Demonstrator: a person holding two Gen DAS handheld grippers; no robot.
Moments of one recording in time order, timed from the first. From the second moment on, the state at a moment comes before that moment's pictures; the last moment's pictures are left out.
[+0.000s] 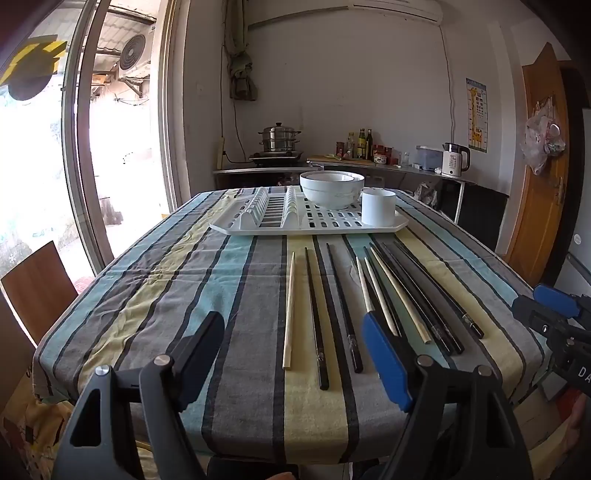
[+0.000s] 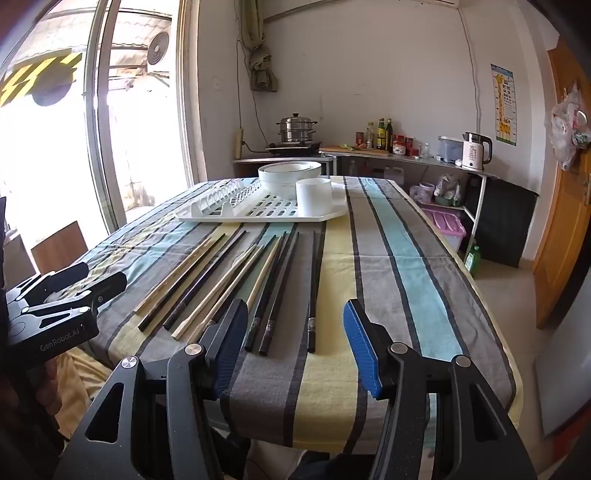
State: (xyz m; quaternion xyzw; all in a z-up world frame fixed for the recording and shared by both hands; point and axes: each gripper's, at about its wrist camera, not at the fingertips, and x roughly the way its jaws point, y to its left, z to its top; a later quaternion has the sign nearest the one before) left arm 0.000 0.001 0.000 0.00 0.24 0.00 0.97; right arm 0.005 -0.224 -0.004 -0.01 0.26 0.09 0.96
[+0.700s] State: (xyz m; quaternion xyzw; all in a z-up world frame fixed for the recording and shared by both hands) left arm -0.004 0.002 0.001 0.00 0.25 -0.01 0.97; right arm 0.003 -0.224 -0.001 -0.01 0.25 0.09 0.96
